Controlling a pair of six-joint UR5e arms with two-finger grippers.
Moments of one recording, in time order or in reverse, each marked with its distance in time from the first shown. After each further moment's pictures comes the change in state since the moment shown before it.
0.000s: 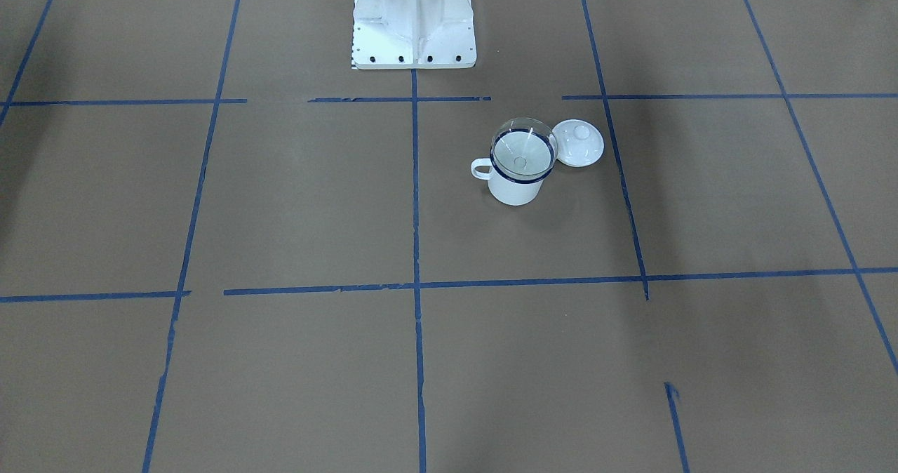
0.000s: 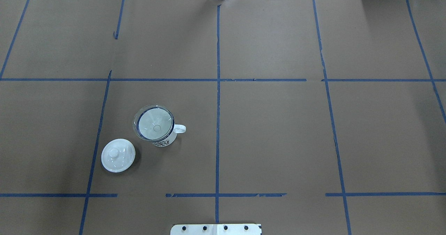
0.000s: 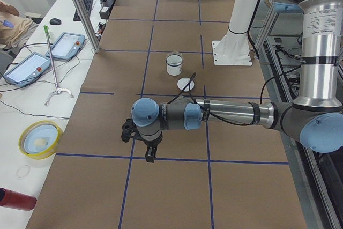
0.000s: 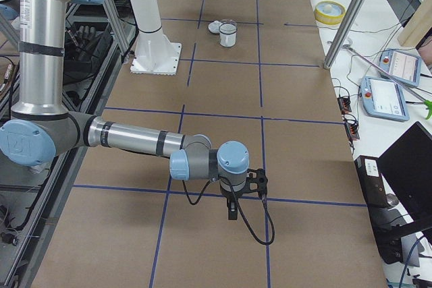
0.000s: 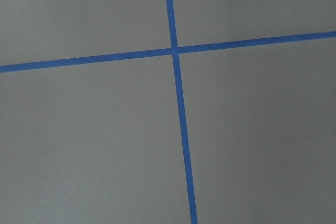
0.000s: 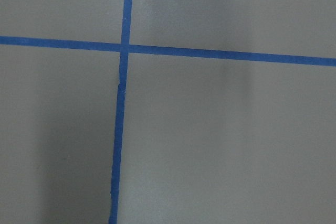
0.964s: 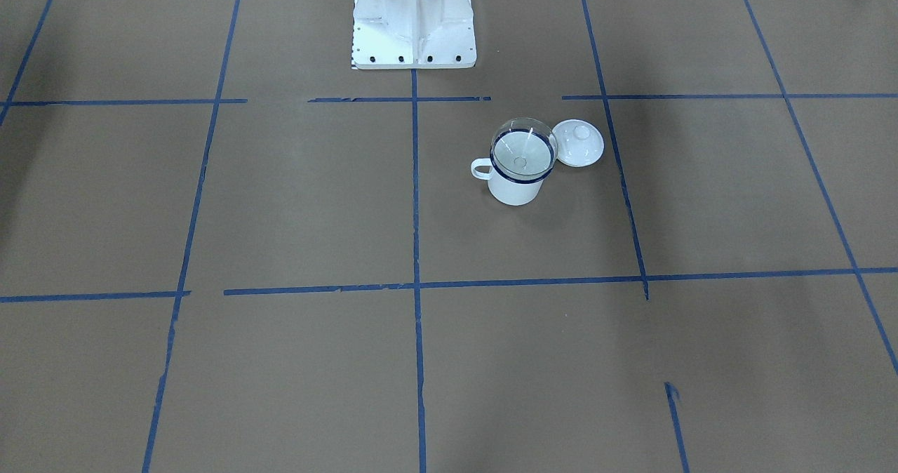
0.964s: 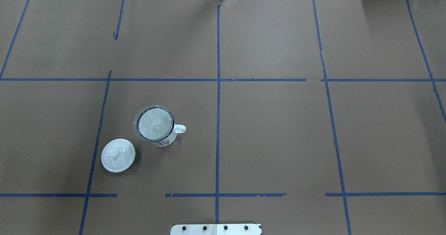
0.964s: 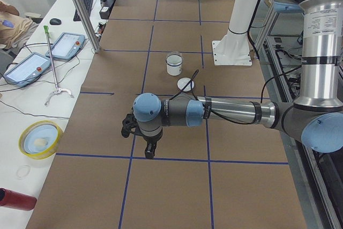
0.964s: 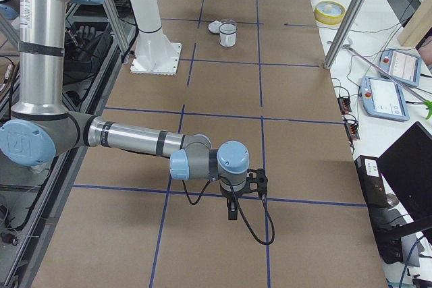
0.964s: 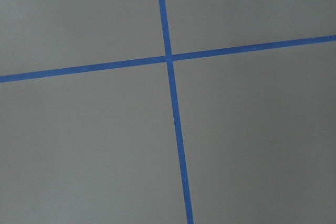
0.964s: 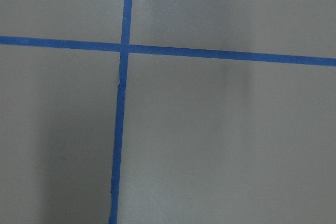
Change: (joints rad) left arm -0.004 0.007 -0.059 -0.010 -0.007 -0.045; right arm 0.000 0.000 0.000 0.000 0.000 0.000
